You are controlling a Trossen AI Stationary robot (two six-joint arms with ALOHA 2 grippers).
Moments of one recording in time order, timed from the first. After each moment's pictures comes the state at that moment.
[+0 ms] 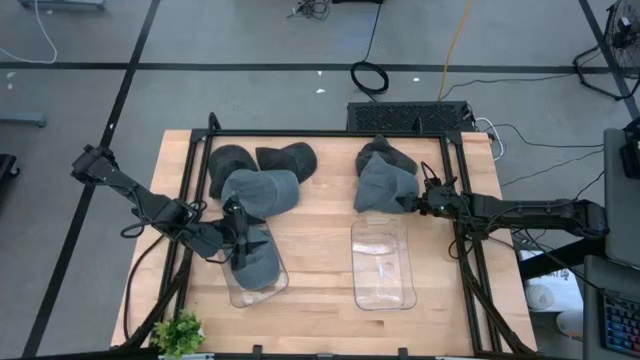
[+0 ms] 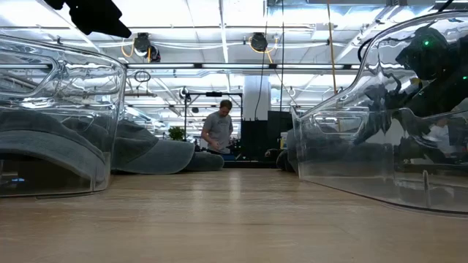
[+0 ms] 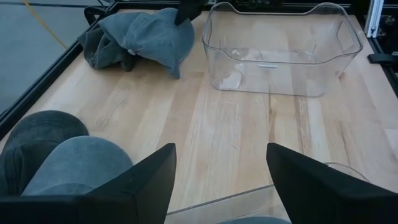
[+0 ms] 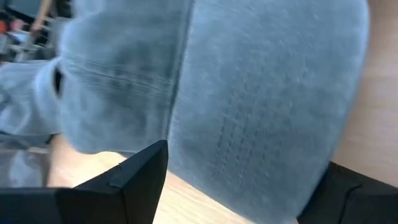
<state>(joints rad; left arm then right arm) -0.54 1.00 0.79 -0.47 -0.60 -0.41 -0.22 0.59 0.07 -0.14 0.28 1.16</state>
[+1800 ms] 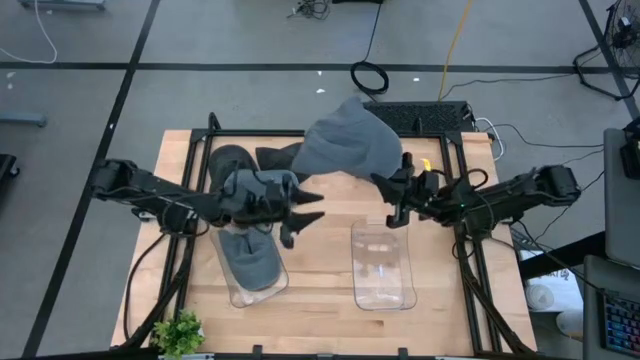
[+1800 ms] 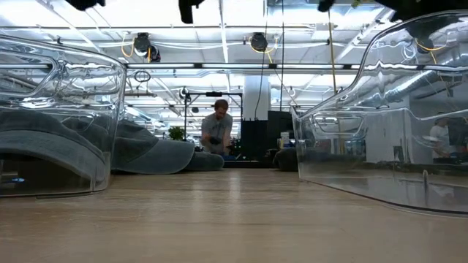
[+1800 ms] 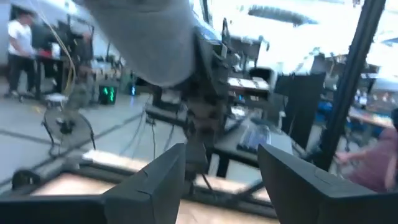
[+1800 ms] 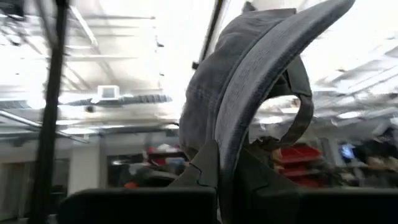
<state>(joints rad) -0.16 1.39 0.79 0.83 -0.21 -0.16 0.09 1.25 0.55 1.39 0.23 -0.06</state>
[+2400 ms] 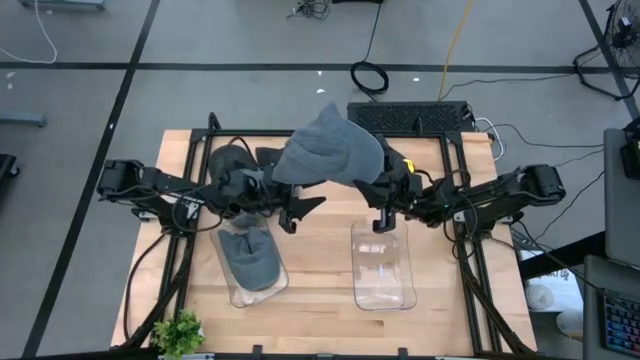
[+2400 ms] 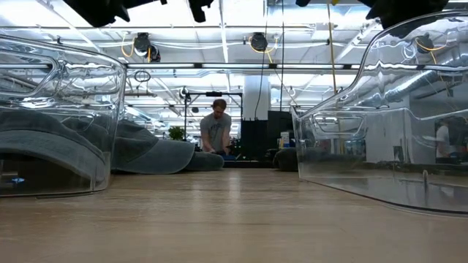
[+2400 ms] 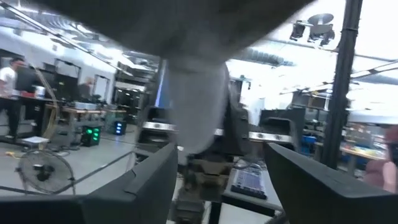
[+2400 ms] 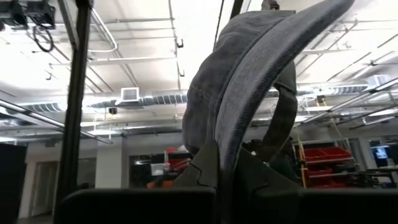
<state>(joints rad) -0.02 1.45 0.79 1.07 -0.05 -0.15 0.09 1.39 0.66 1.42 0.15 0.00</state>
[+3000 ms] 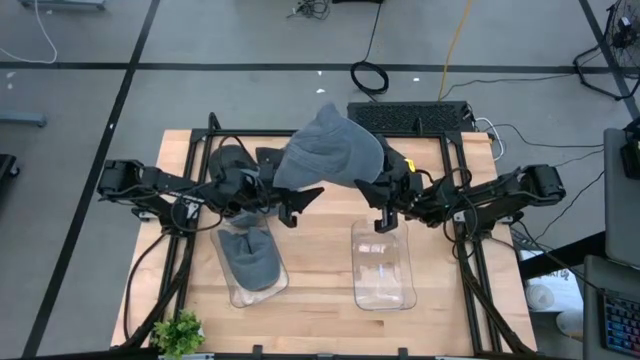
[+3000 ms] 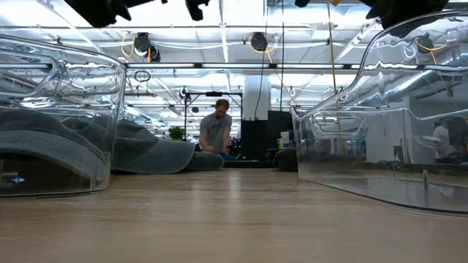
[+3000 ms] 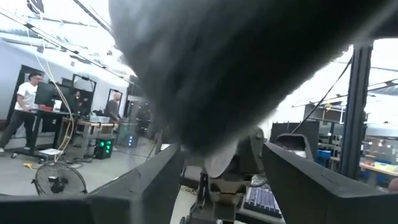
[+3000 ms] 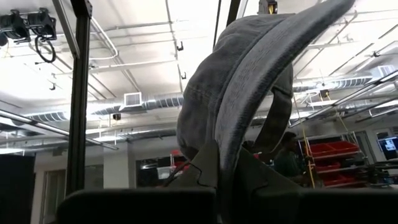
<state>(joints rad) -0.02 1.45 0.79 1.12 -0.09 -0.13 0.08 1.39 0.67 1.42 0.16 0.06</state>
